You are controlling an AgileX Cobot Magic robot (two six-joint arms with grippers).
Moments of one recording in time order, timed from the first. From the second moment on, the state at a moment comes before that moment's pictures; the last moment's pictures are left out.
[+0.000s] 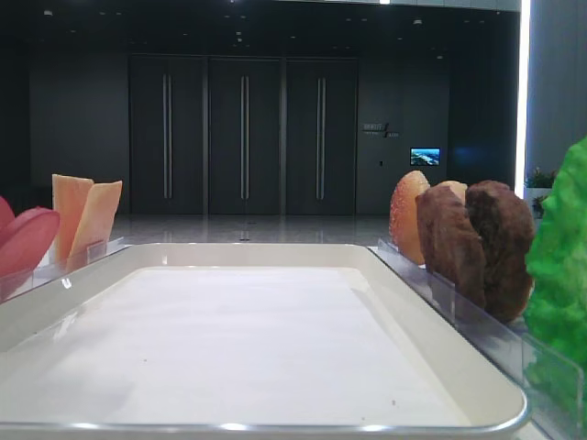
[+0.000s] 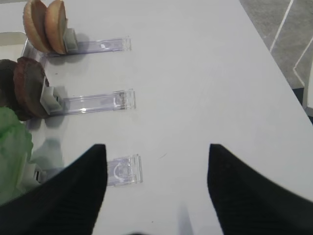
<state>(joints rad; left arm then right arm) -0.58 1.30 -0.89 0.03 1.06 -0.66 -0.16 -0.01 -0.51 0.12 1.14 -0.10</state>
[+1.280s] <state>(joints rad) -0.61 1.45 -1.11 0.05 1.05 -0.62 -0.16 -0.01 -0.51 0.12 1.14 -0.10</state>
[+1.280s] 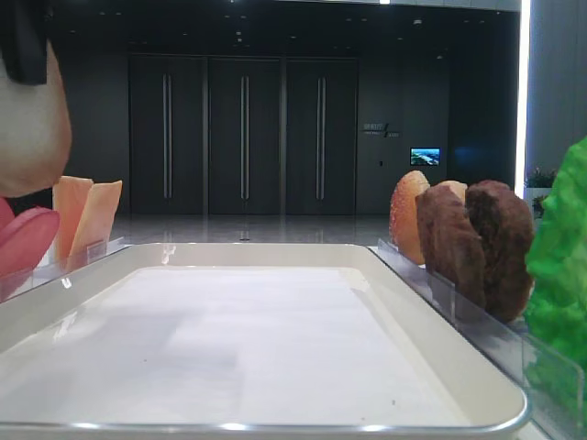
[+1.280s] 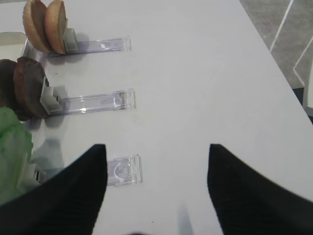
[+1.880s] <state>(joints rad) -0.44 1.63 -1.11 -0.61 0.76 0.14 -0.16 -0.01 -0.51 0.12 1.14 -0.10</state>
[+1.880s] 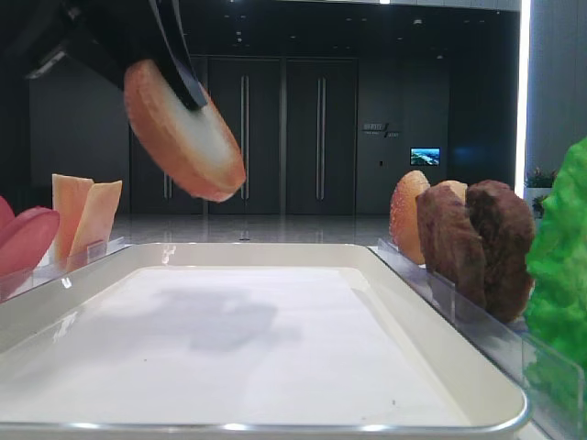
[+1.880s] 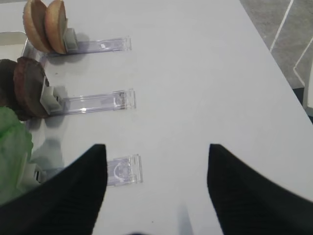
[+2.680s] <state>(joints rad) -0.44 1.88 -1.11 -0.89 0.66 0.46 -0.16 -0.01 -0.51 0.12 1.14 -0.10</state>
